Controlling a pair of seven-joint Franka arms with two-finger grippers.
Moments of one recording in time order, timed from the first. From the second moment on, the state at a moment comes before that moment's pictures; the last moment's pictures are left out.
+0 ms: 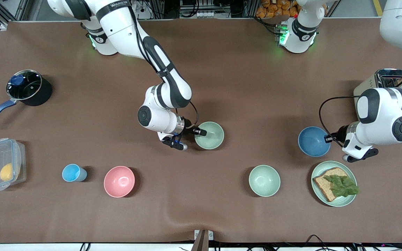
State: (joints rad) left arm 0.24 0.46 -0.23 -1.81 0.05 2.05 -0.29; right arm 0.78 0.78 -0.16 -1.60 1.00 2.41 0.32
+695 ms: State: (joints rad) left arm 0.24 0.41 -0.34 -1.76 0.05 1.96 -0.42; right arm 0.77 0.57 -0.27 -1.68 1.01 2.31 0.59
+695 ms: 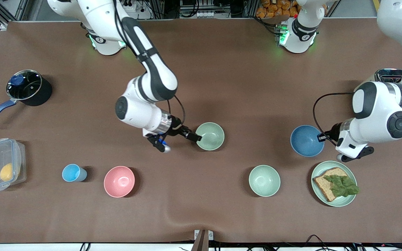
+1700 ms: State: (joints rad) left arm 0.18 0.43 -0.58 -1.72 0.05 1.94 -0.92; right arm 0.78 0.76 -0.38 -1.62 0.99 2.33 1.19
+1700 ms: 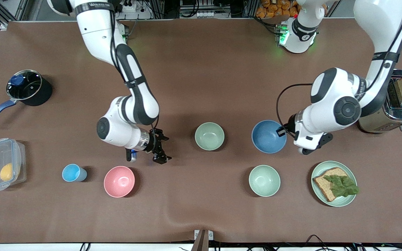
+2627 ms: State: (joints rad) left arm -0.08 0.60 -0.58 -1.56 0.05 2.02 -1.31; right arm 0.85 0.85 -0.32 -1.53 0.99 2.39 1.23
